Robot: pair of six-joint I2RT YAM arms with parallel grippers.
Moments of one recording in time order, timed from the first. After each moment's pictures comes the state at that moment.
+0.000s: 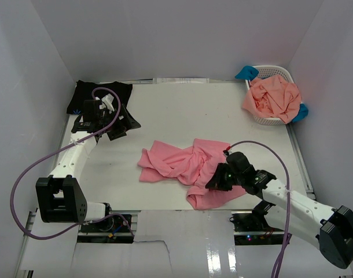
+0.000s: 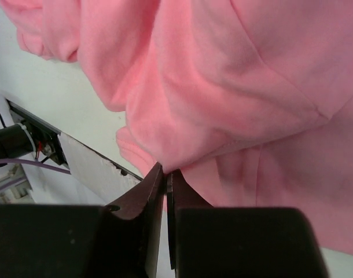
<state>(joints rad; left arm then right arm) -0.02 1.34 1.04 -0.47 0.45 -0.49 0.72 0.87 0.36 -0.32 -0.27 0.90</state>
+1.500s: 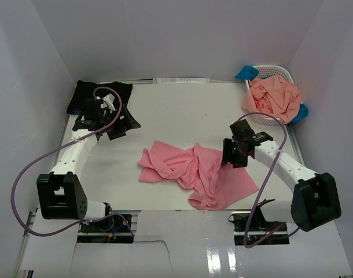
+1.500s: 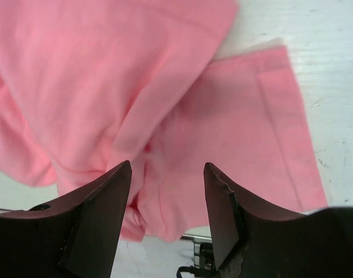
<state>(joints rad) -0.03 1.37 1.06 -0.49 0.43 -0.47 0.48 1.29 0.88 -0.80 -0.02 0.47</state>
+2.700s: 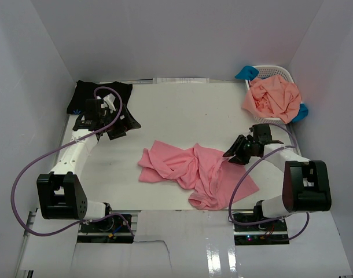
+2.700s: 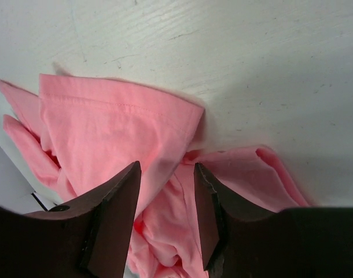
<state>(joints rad) -0.03 1.37 1.06 -0.49 0.43 -0.46 0.06 1.41 0.66 -0.31 -0.46 0.62</state>
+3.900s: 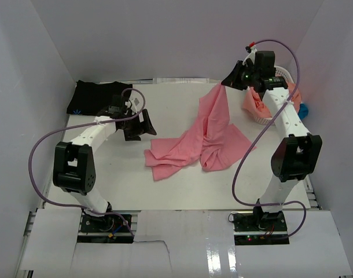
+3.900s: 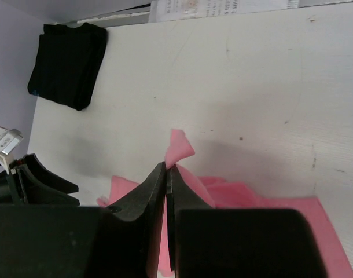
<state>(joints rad) -0.19 1.64 1.18 -0.54 0.40 -0.41 0.13 1.80 1.75 -0.47 -0.47 0.39</state>
